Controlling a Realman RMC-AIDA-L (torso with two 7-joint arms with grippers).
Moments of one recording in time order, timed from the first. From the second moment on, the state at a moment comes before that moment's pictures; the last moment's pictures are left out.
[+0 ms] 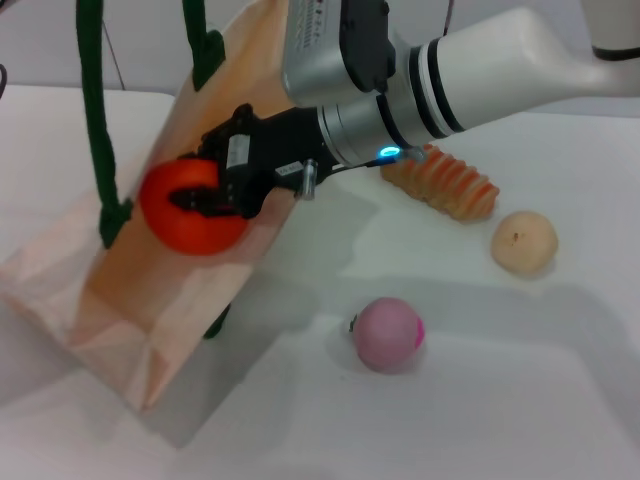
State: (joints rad) left arm -0.61 -1.91 0.33 0.47 -1.62 -1.87 1.46; right arm 1.43 2.04 -0.35 0.09 -2.51 -0.99 1.14
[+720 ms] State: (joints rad) left arm -0.57 -1.91 0.33 0.47 -1.65 -1.87 1.46; right arm 1.44 2.03 -0.32 0.03 -2.51 -1.12 1.18
